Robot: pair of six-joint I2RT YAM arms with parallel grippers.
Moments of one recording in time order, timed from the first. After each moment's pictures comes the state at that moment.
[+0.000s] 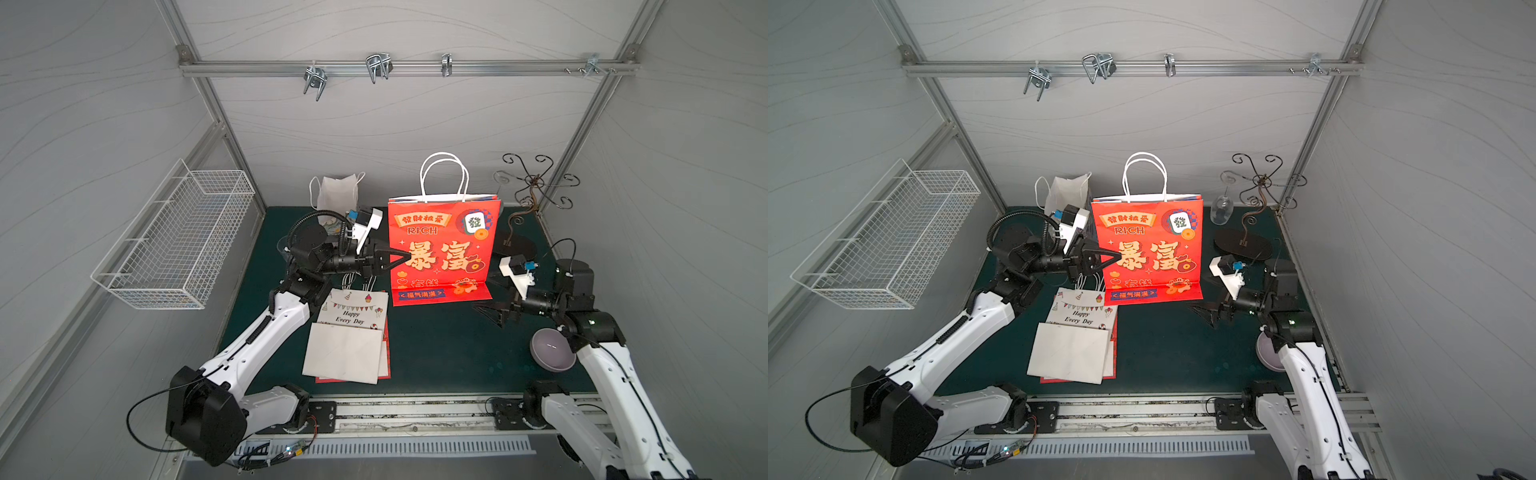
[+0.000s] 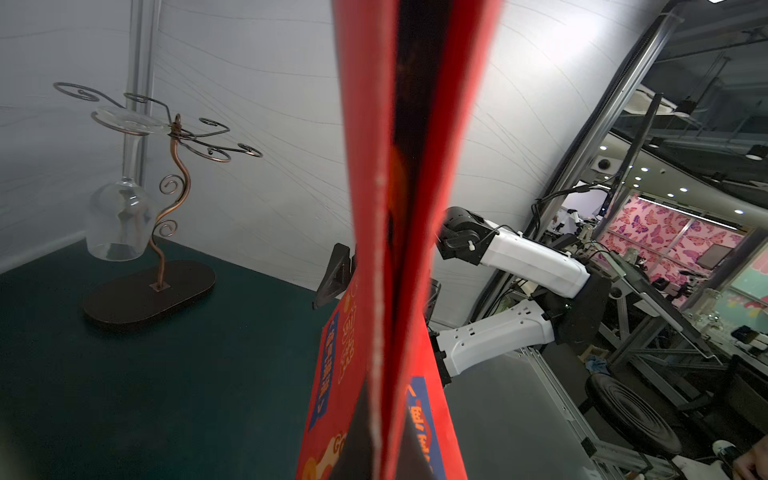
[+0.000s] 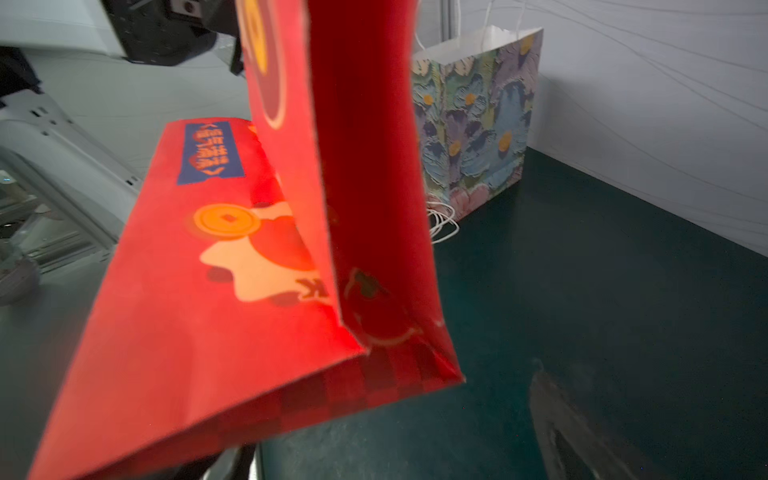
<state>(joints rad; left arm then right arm) -0.42 1.22 1.00 0.42 1.14 -0.56 0.12 0.80 0.83 -0.58 -1.10 -0.38</state>
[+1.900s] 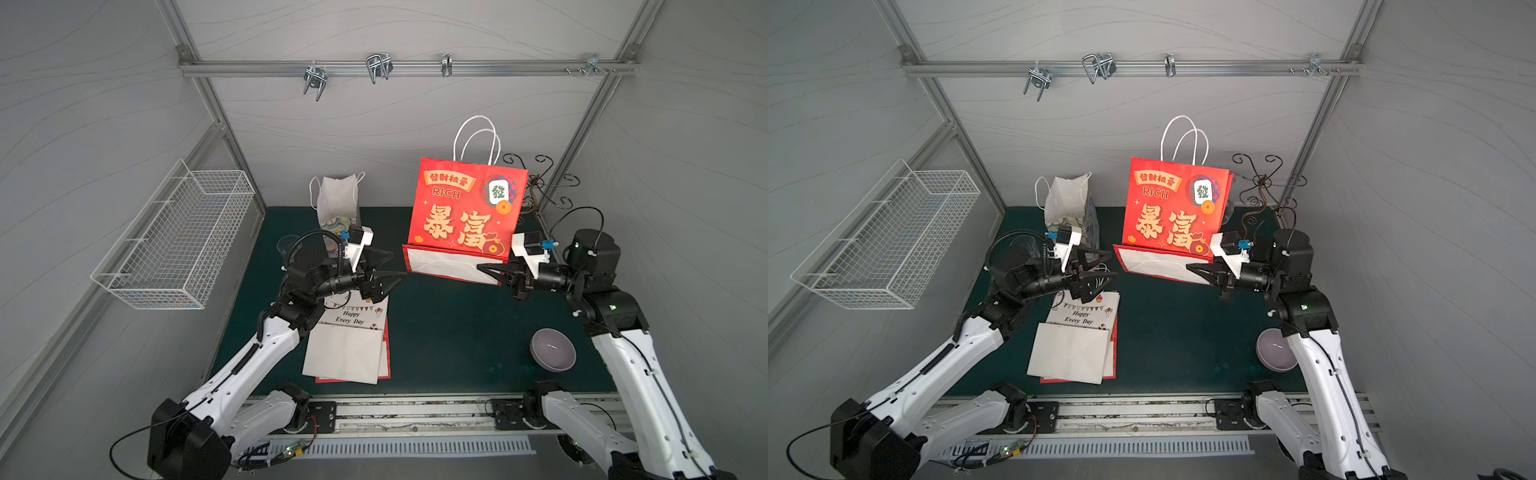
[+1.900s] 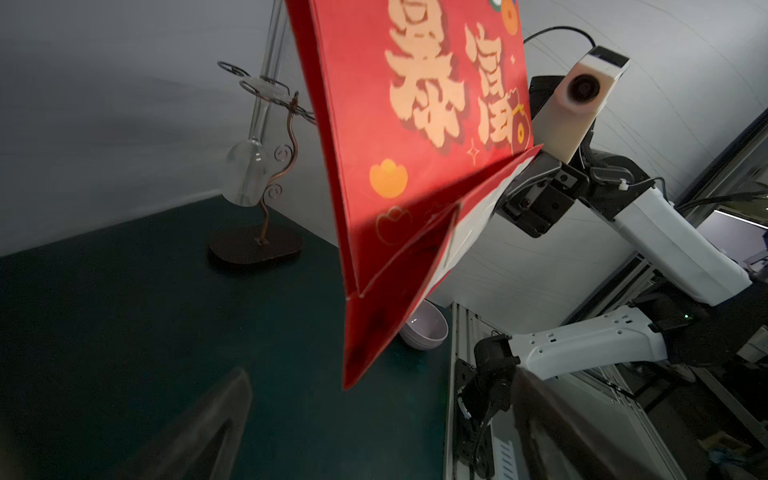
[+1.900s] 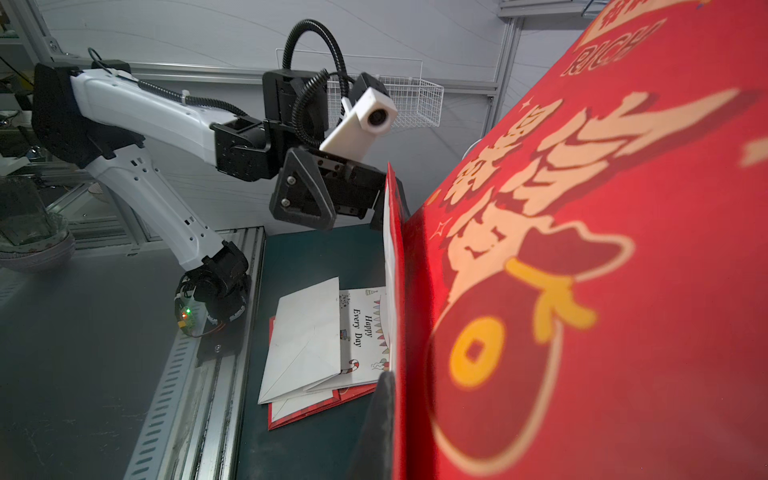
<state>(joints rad) -0.45 1.06 0.81 0.22 0.86 -0.40 0.19 0.90 1.15 -0.54 -1.15 -0.39</state>
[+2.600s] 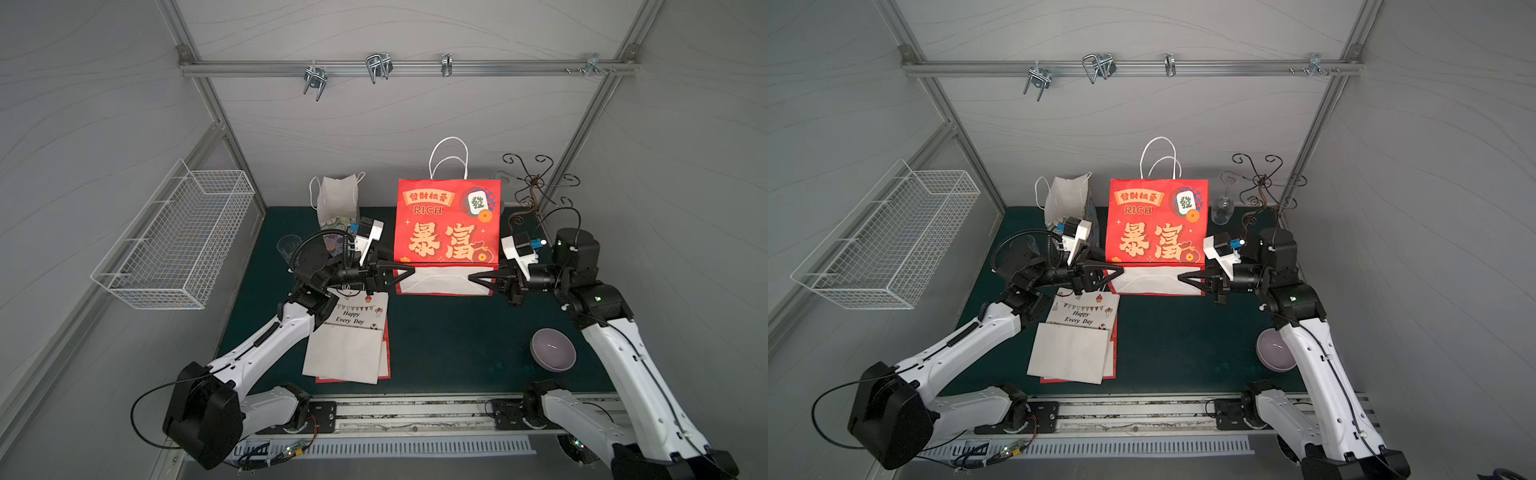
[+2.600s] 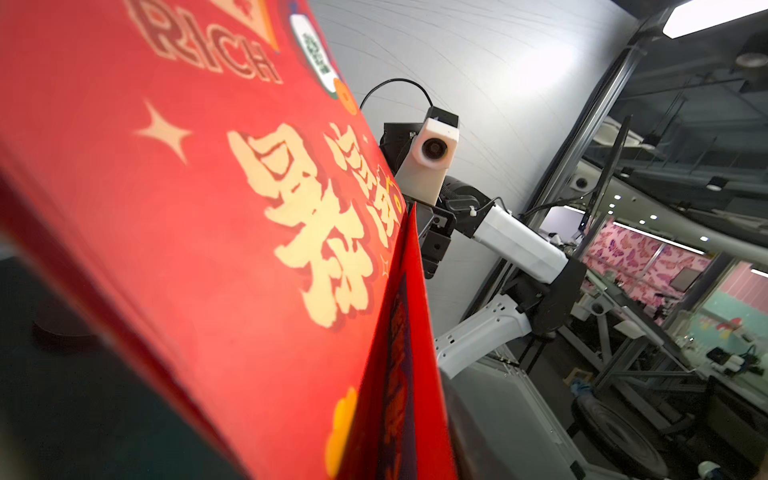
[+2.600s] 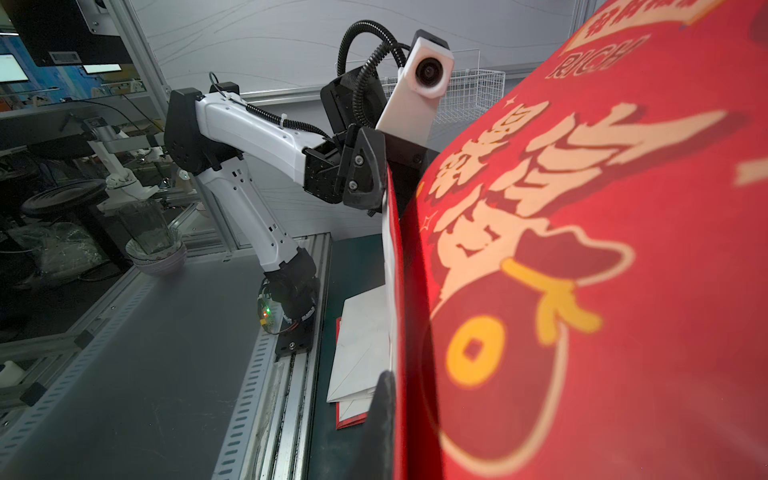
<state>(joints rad) -0.48 1.19 0.83 0.70 1.05 -0.68 0.23 0.95 1.09 -0.53 -1.28 -0.34</state>
